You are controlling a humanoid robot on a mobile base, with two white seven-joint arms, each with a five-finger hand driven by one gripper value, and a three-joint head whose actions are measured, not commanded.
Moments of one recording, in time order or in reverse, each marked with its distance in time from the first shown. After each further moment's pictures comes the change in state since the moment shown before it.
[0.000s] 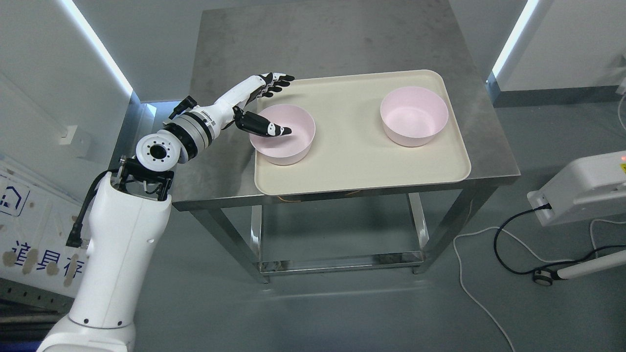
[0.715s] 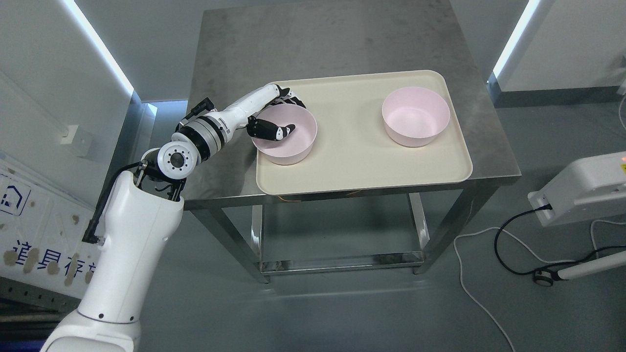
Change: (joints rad) left arm -0.014 -0.016 -0.038 0.095 -0.175 -0.265 -0.005; right arm 0.000 0.000 0.000 0.000 0.000 0.000 0.000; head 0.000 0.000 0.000
